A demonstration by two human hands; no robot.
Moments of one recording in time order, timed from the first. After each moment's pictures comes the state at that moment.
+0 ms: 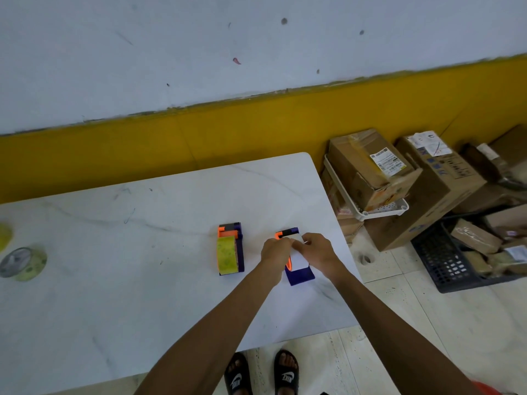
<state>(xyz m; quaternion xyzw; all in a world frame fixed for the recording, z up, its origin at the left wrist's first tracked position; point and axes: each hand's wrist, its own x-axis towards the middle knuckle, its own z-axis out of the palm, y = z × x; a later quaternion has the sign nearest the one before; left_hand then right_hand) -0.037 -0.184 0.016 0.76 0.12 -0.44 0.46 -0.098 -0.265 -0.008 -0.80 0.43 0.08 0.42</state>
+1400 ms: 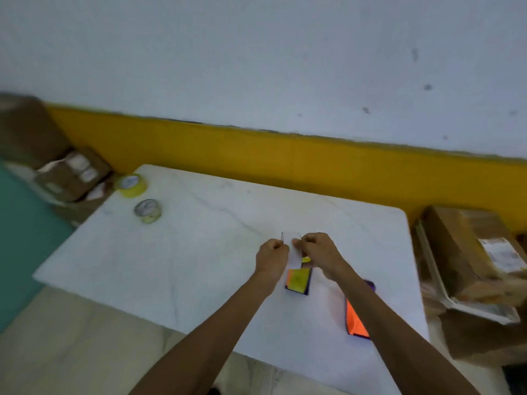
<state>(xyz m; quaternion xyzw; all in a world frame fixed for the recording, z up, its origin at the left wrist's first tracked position) 0.025 -0.015 0.081 0.78 0.13 -0.20 0.58 0.018 -0.147 0.074 -0.76 0.20 0.10 0.62</state>
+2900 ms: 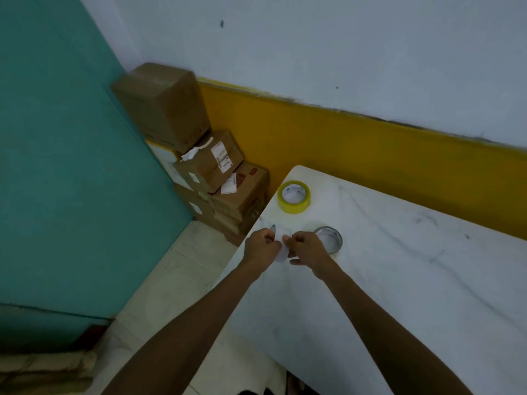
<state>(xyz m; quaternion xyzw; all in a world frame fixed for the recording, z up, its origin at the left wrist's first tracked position) 0.358 0.526 0.034 0.88 0.16 -0.14 0.43 0.365 0.397 0.006 -0.74 0.15 0.23 0.61</state>
